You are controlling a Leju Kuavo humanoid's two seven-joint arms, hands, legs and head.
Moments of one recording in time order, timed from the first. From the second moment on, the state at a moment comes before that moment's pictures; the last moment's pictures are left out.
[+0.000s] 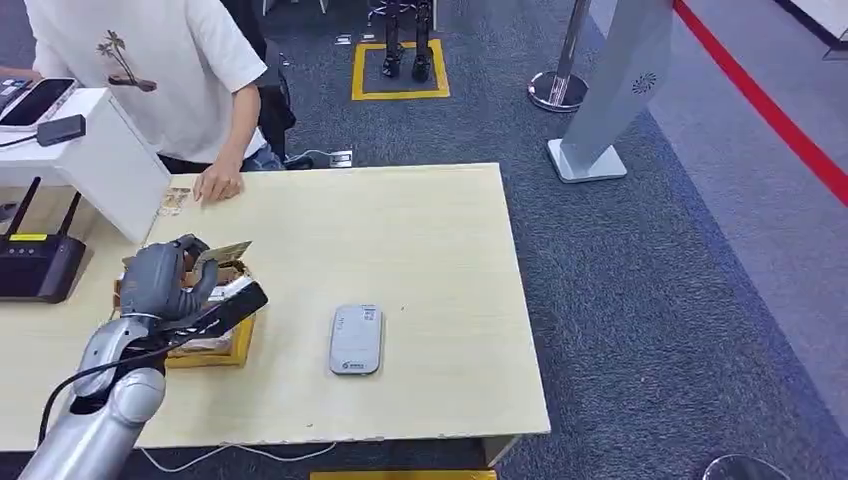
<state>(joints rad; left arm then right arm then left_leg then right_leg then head) -0.37 0.34 -0.38 -1.31 -0.79 0.10 0.13 -0.08 0.13 -0.89 -0.21 1.44 0.01 0.25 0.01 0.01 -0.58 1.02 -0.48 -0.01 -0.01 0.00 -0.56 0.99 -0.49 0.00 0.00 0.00</state>
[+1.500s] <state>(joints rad) -0.60 0.37 -0.27 -1.15 -0.78 -0.03 0.05 -0.10 0.13 -0.89 -0.21 1.43 0.02 0.26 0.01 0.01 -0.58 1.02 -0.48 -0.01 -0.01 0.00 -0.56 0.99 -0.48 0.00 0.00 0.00</state>
